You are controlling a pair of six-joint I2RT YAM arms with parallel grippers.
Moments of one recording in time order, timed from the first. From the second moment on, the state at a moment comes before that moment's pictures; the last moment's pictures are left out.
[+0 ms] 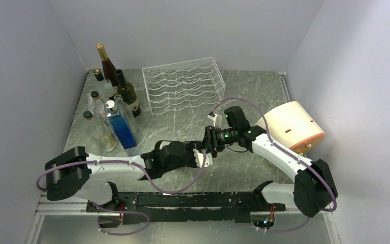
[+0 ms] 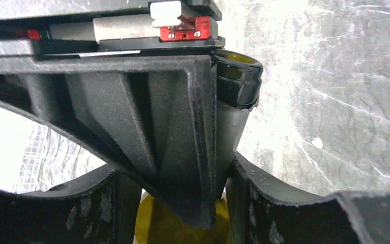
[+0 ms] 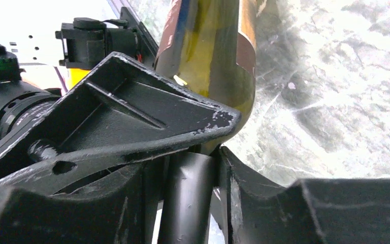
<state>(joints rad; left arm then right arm) -1.21 1.38 0.63 0.43 -0.10 0.52 0.54 1.24 0.76 -0.35 -0.80 0.47</state>
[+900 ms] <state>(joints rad) -1.21 1.23 0.58 0.43 -0.20 0.39 0.55 1.19 0.80 -0.25 -0.90 0.55</state>
